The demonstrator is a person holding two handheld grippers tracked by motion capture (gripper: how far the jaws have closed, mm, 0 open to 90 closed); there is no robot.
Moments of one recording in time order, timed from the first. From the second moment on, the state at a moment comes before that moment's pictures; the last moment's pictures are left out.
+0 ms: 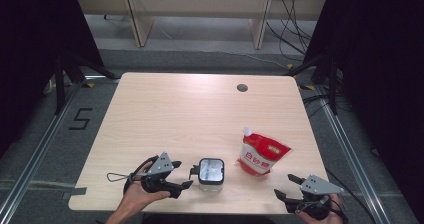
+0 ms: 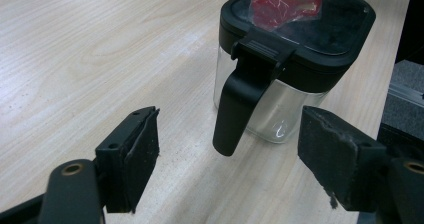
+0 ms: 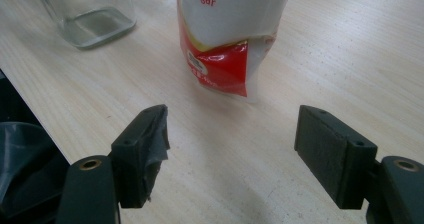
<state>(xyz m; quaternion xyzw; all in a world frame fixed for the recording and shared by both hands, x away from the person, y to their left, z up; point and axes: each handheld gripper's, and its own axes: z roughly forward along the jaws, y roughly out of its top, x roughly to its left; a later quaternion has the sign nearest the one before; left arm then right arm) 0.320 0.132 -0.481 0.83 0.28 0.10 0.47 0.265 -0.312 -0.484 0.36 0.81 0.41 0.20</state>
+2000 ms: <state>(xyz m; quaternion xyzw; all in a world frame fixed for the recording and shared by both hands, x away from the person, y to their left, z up) 0.323 0.114 -0.453 0.82 0.25 0.13 0.50 0.261 -0.241 -0.476 0.29 0.82 0.47 0.17</state>
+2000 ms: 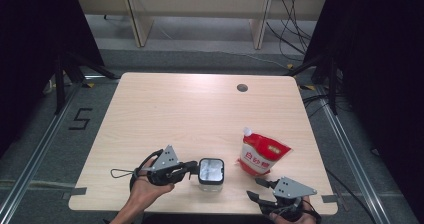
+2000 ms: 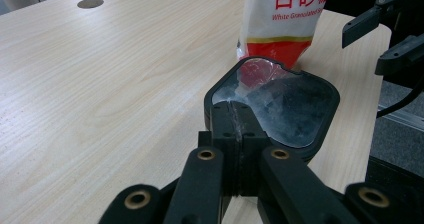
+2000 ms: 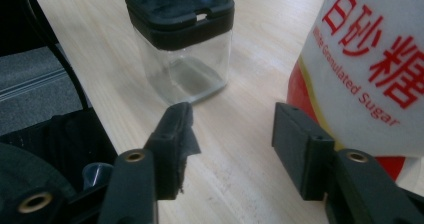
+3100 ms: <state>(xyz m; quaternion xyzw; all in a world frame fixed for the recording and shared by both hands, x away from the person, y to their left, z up) 0.323 0.118 -0.458 0.80 0.27 0.12 0.52 0.279 -0.196 -0.474 0.22 0.82 0.49 0.18</state>
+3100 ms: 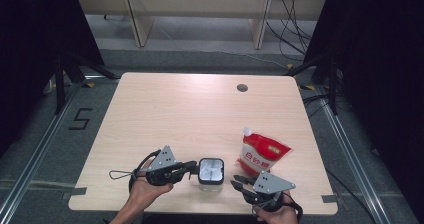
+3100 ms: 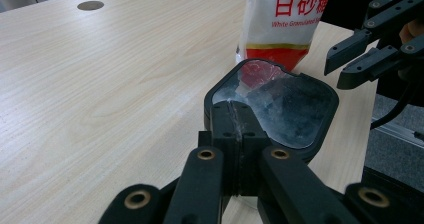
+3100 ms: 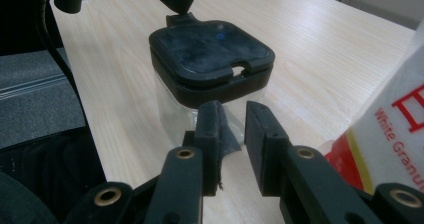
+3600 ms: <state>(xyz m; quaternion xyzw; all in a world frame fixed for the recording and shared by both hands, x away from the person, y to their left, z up) 0.322 0.119 -0.460 0.80 0.27 0.11 0.53 0.282 -0.188 -0.476 0.22 0.83 0.49 0.18</state>
